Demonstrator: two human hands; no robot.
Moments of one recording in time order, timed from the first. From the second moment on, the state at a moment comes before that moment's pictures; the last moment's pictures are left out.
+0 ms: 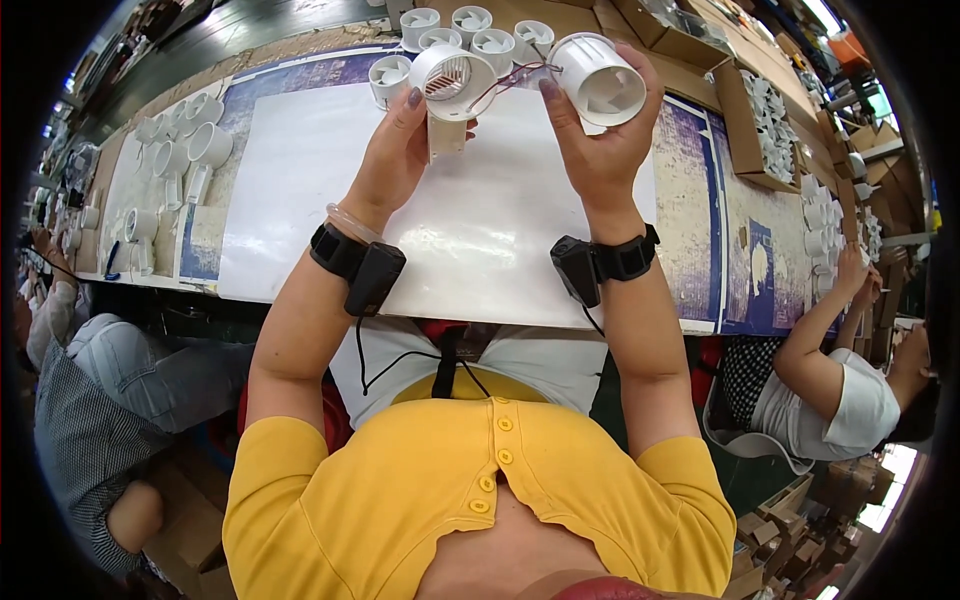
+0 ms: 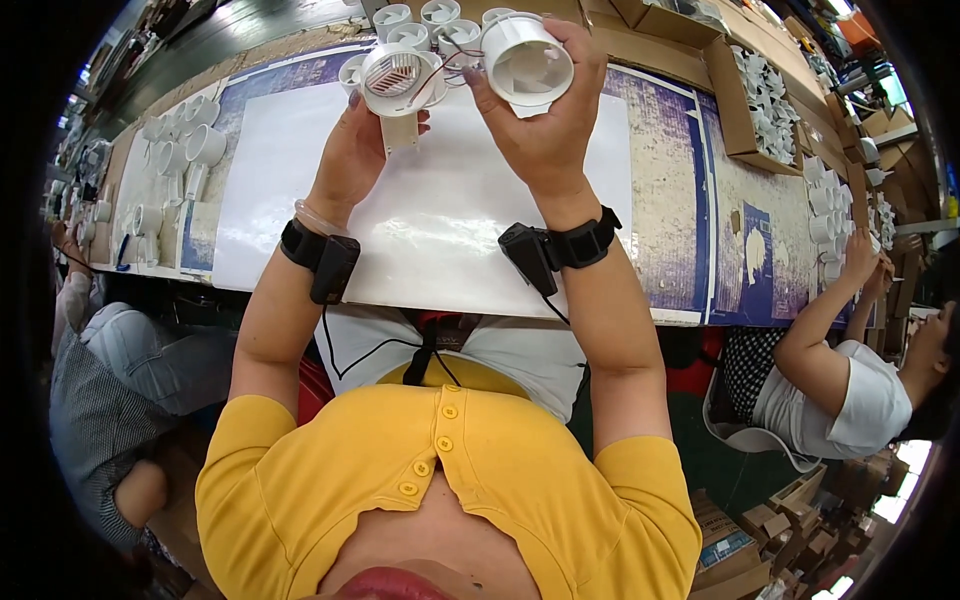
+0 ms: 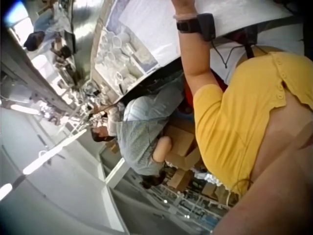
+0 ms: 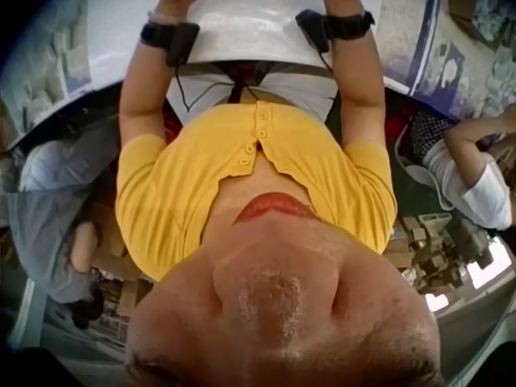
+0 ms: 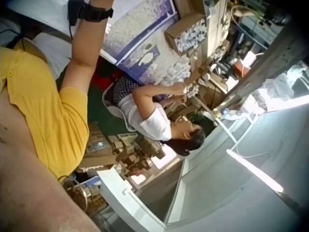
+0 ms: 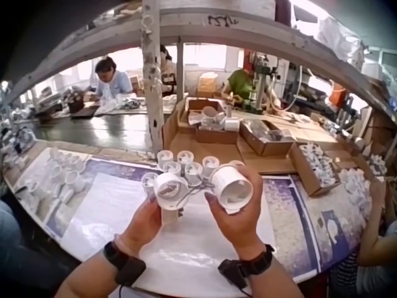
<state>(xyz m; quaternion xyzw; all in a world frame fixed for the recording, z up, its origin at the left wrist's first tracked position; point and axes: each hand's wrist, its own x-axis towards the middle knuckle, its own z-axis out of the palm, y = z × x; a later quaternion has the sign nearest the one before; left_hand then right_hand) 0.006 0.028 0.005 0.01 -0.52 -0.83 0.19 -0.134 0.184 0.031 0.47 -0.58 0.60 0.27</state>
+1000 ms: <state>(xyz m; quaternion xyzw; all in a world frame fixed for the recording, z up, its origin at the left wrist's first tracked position) 0.002 0.030 0.001 0.06 -0.56 -0.81 0.18 -0.113 0.183 0.036 0.53 -0.70 0.44 0.19</state>
